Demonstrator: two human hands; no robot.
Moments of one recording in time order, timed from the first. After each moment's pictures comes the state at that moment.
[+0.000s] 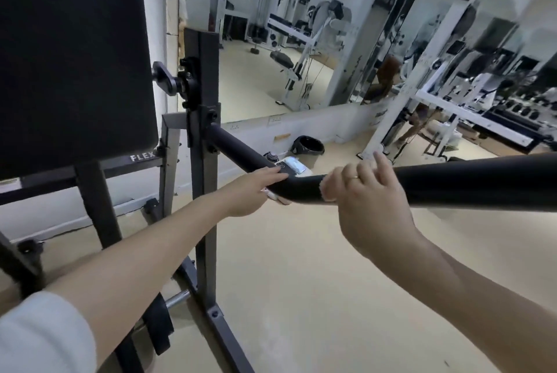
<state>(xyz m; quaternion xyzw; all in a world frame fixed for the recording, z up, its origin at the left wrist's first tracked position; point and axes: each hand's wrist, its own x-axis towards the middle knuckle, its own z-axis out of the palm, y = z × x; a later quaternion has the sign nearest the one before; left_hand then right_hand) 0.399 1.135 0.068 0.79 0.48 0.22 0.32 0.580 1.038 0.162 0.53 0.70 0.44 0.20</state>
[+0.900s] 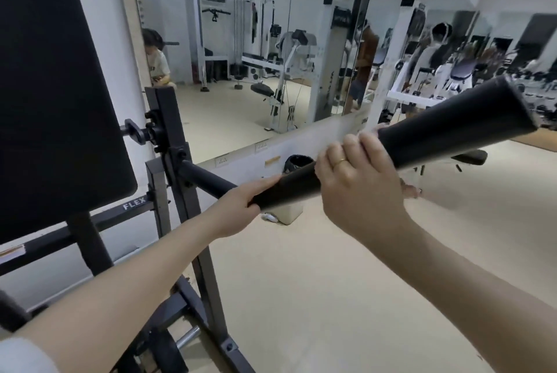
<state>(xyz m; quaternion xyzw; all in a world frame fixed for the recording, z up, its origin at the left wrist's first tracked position) 0.456 1.078 0.125 0.81 0.44 0.26 0.29 0.649 0.987 0.214 0.51 0.65 0.56 -0.03</state>
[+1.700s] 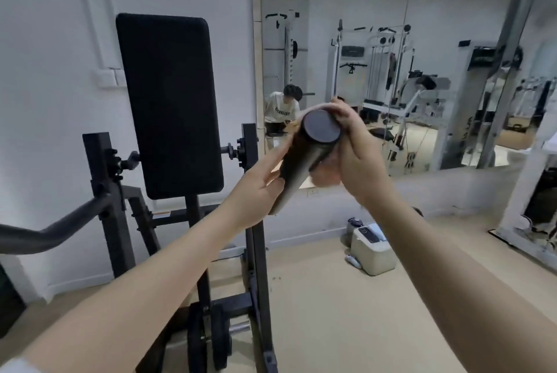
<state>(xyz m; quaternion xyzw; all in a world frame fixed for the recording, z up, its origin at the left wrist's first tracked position) 0.623 0.910 0.237 0.69 0.49 0.51 0.16 0.784 0.983 0.272 0.15 0.79 -0.15 -0.57</state>
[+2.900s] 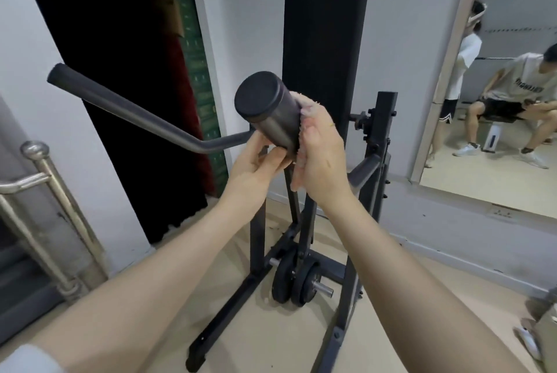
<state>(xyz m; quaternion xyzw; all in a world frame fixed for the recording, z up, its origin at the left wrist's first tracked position) 0.708 0.950 0.208 0.37 0.62 0.69 -0.06 0.733 1.062 0.225 -0.23 0.68 -0.54 -0.43</state>
